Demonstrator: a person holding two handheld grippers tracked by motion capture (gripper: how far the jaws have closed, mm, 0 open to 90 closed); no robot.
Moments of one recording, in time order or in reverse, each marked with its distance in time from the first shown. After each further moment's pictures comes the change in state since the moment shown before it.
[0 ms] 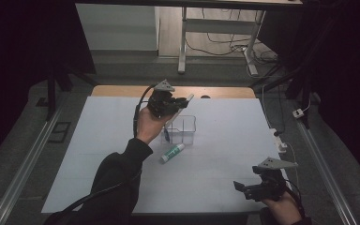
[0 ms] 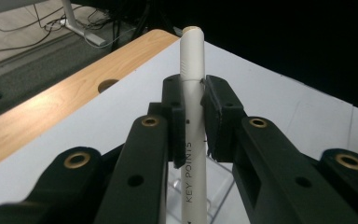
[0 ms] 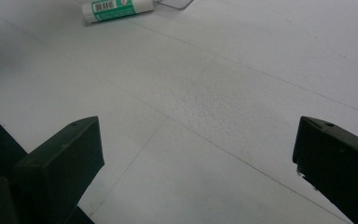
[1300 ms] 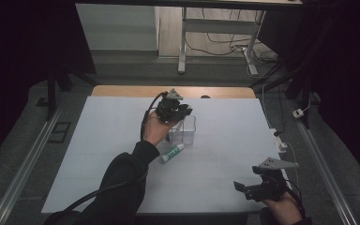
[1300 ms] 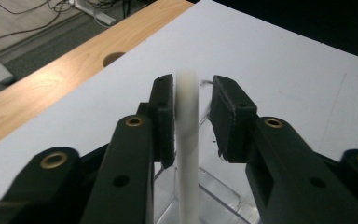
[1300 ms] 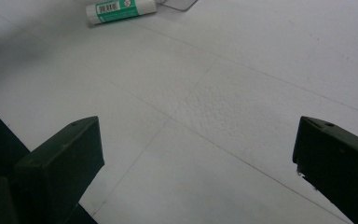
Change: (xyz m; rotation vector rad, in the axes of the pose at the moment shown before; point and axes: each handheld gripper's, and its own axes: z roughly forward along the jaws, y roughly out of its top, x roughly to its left) left arm 0.006 -0.025 0.036 0.076 0.056 0.018; right arm 0.000 -0.001 -0.001 -0.010 0.008 -0.001
